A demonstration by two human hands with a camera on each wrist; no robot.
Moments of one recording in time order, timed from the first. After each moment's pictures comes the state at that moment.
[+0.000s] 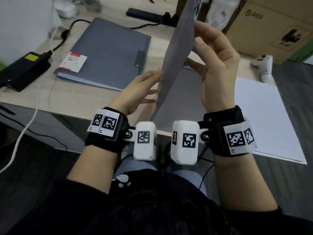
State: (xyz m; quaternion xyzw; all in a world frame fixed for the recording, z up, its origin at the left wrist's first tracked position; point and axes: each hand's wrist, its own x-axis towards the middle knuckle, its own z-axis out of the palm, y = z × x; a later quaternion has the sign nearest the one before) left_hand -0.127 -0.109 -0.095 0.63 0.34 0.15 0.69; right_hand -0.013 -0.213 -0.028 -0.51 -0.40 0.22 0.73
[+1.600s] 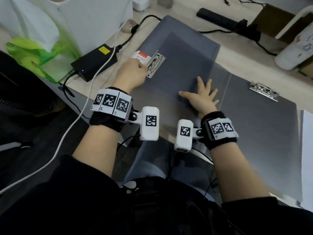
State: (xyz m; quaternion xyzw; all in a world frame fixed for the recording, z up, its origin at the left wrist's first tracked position) left_hand -0.236 0.025 -0.108 0.66 0.61 0.24 0.36; right_hand -0.057 -0.057 -0.138 -0.83 -0.39 0.33 0.23
